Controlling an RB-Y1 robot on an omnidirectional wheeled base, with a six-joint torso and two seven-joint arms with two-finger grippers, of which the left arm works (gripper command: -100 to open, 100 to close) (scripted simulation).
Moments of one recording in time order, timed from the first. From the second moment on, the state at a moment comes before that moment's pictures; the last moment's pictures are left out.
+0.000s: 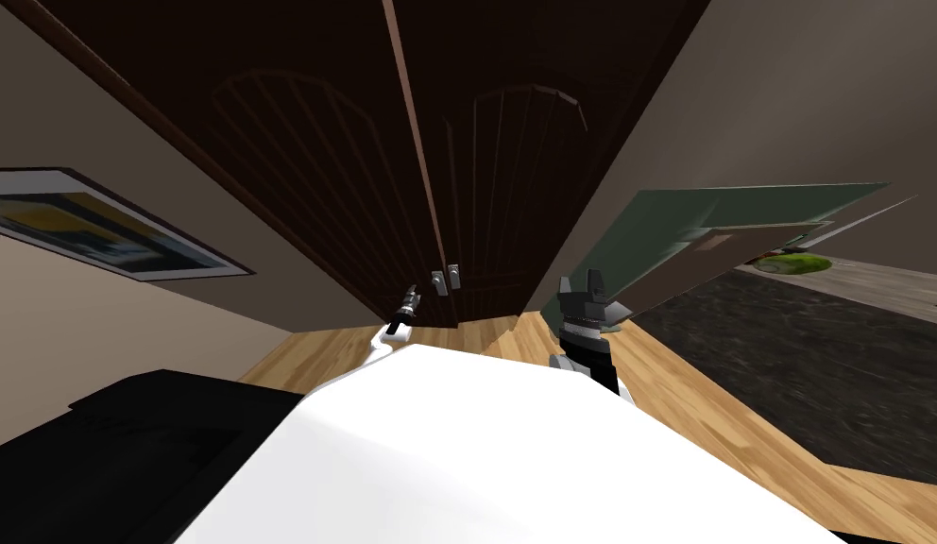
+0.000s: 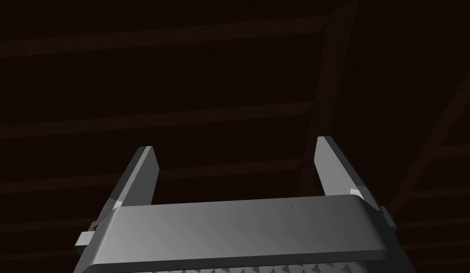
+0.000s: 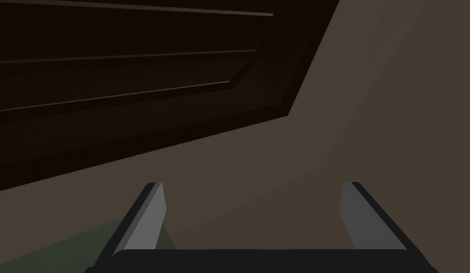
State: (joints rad) arm 0.11 0.37 0.12 -1.21 0.11 -0.38 0.26
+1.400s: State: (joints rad) arm 0.11 0.38 0.08 -1.24 0.10 -0.39 0.28
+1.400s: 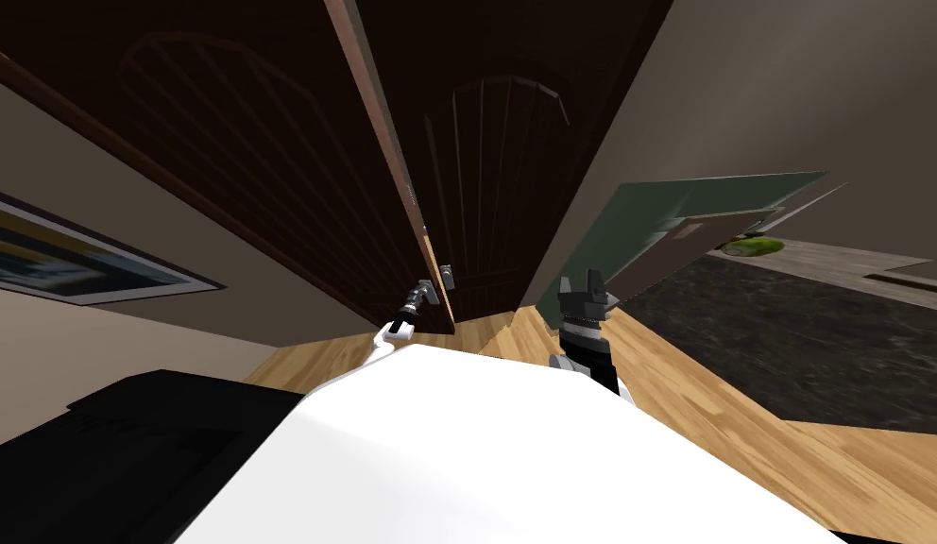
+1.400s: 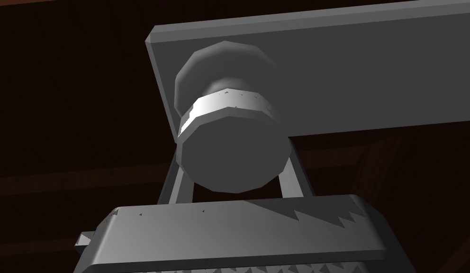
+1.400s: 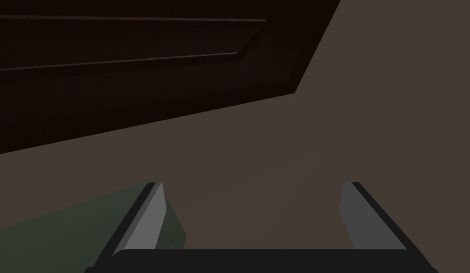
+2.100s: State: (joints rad) arm 0.15 0.42 -0.02 -1.30 0.09 -0.40 0.33
